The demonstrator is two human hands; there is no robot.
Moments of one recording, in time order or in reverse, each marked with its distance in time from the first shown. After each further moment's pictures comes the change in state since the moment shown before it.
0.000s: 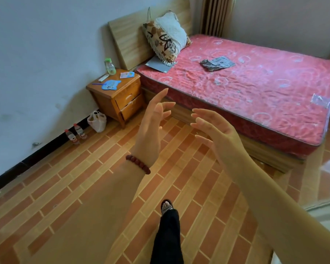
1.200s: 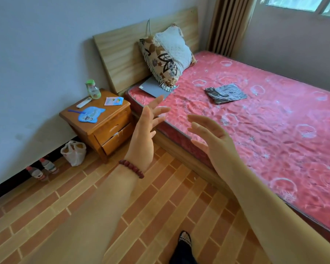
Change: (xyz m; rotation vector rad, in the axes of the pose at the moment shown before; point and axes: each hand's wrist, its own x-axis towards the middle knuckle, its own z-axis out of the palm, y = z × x) left_hand 0.482 -0.063 0.016 -0.106 0.091 -0.105; right_hand 0.491 -0.002 -0.044 0.023 -0.082 -0.010
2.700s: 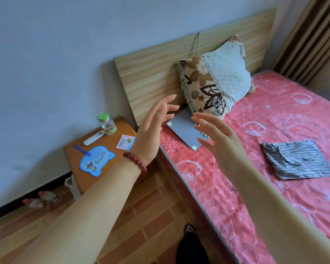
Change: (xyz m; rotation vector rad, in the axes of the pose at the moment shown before) left_hand 0.593 -0.023 -0.092 0.206 0.179 0.081; right_hand 0.634 0.014 0.046 0.053 -0.261 0.102
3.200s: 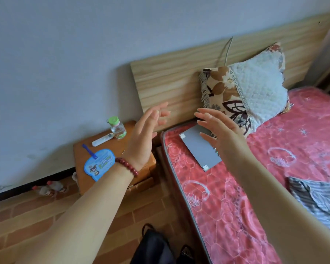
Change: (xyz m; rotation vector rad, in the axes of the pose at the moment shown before) left_hand 0.110 -0.025 -0.008 0.023 0.209 -0.123; right_hand 0.163 -0.009 -0.023 -0.011 -0.159 0.043
